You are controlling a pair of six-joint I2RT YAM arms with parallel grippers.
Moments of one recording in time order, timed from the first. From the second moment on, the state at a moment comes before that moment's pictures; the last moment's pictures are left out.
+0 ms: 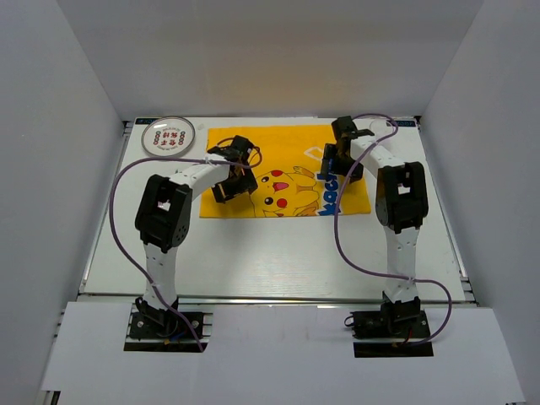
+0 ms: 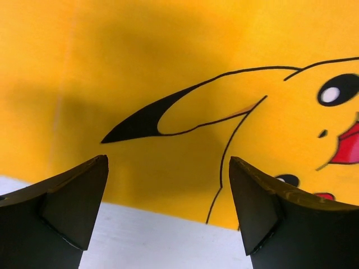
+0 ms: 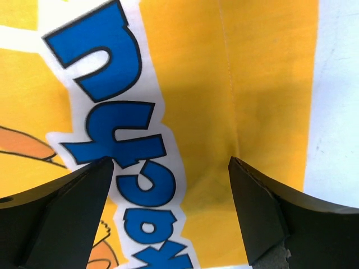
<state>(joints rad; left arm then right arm) -0.45 2.06 1.56 -0.73 -0.25 -0.77 0.26 2.23 1.79 -0.74 0.14 0.37</state>
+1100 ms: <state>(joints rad) 0.10 2.14 1.98 -0.67 -0.24 -0.92 0.32 0.94 0.90 -0.31 -0.63 0.52</state>
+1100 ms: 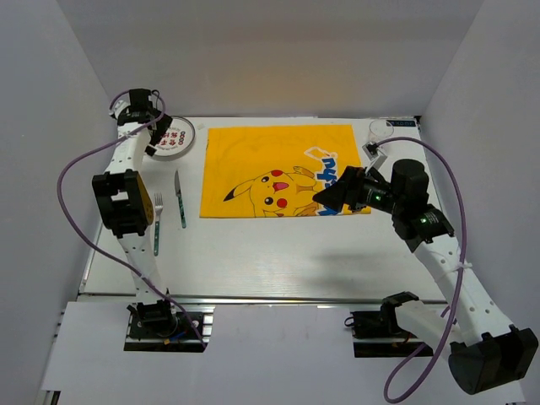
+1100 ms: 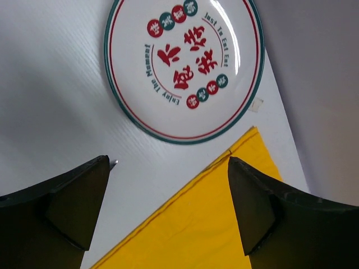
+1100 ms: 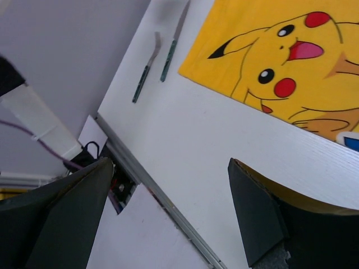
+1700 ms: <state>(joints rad) 0.21 2.32 1.87 -0.47 -0.19 -0.96 0.32 0.89 0.90 -0.32 -0.71 0.49</state>
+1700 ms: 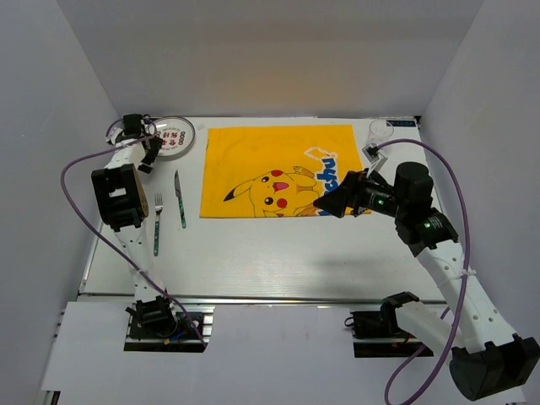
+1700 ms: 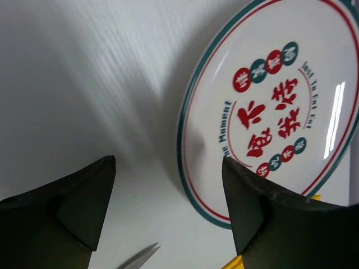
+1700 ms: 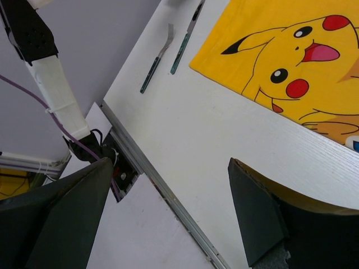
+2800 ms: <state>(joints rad) 0.18 1.96 1.33 0.23 0.11 -1.08 0.32 0.82 0.86 -0.40 -0.65 0.47</state>
